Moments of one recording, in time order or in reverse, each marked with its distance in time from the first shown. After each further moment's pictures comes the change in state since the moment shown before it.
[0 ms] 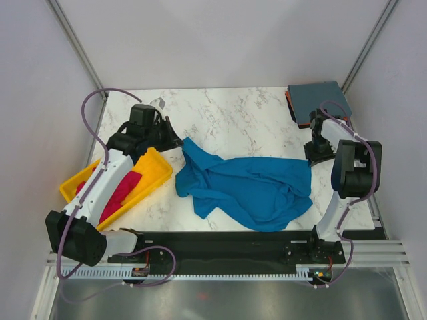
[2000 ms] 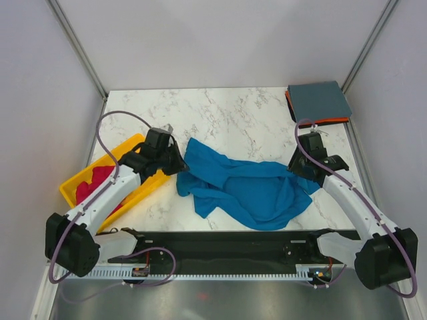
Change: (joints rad) left arm -0.145 -0.081 -0.288 0.052 -0.106 -0.172; right arm 0.339 -0.785 -0.475 0.229 -0.087 -0.726
